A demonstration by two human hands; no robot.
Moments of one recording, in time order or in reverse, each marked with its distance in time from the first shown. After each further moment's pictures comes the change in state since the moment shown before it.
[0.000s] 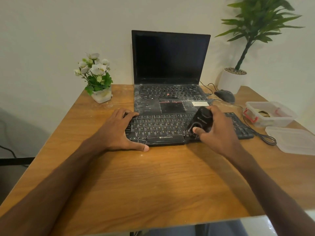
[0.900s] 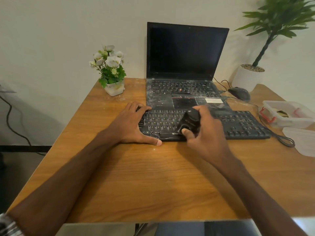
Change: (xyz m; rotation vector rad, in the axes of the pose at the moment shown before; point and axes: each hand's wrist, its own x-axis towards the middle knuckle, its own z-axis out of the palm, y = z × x) left_hand 0.000 -0.003 0.005 -0.002 0.036 -0.005; right_hand -0.024 -0.041 0.050 0.025 -0.037 -0.152
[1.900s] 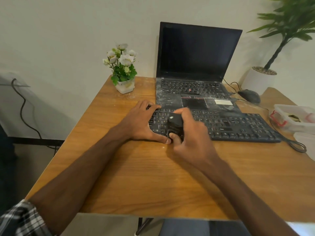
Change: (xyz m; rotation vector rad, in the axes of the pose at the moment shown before) left_hand 0.001 -0.002 0.001 0.009 0.018 0.023; right_hand -0.006 -0.037 0.033 -0.001 -0.105 -0.162
